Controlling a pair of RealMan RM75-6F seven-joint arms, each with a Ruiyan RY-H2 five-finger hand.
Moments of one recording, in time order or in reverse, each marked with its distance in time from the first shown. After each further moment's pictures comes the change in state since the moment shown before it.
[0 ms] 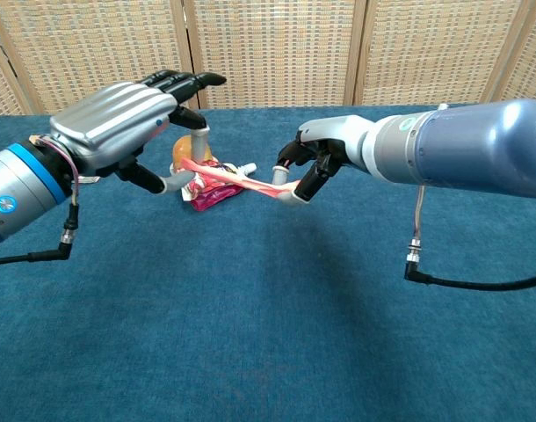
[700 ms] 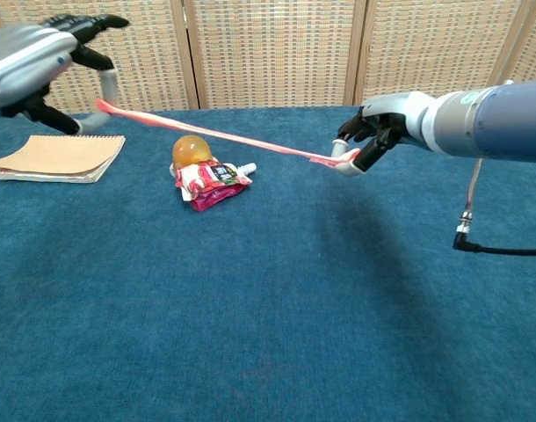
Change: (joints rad) left arm 0.054 0.162 -0.043 0.026 -0.065 0.054 -0.093; right arm -0.069 0.091 0.001 0.040 0.004 0.002 0.049
